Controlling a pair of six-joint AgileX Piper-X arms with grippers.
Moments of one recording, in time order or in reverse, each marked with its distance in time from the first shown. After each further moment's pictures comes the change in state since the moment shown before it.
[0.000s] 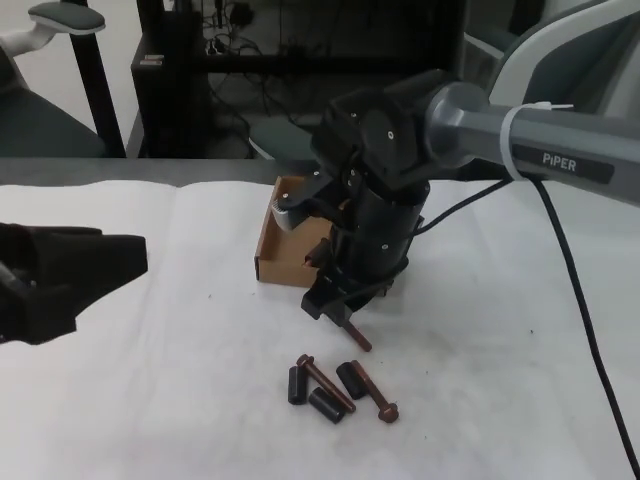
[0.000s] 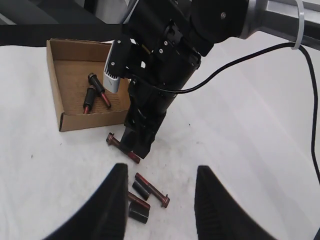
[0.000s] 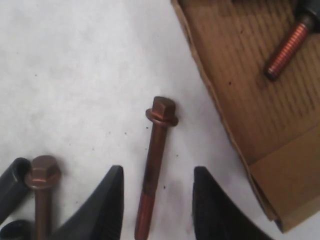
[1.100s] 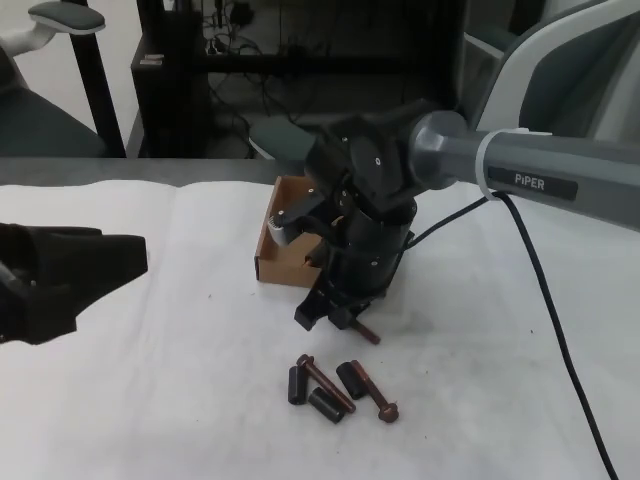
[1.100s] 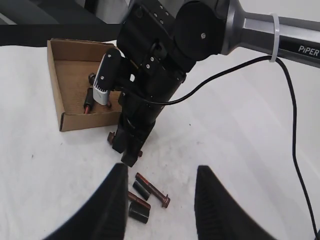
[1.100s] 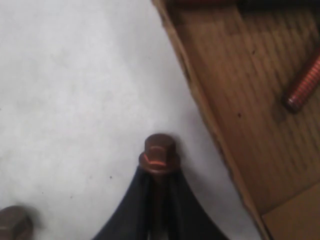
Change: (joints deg) left arm 0.0 0.0 0.0 0.0 -0.1 0.0; right arm 0.0 4.3 -0.7 -3.3 0.0 1.7
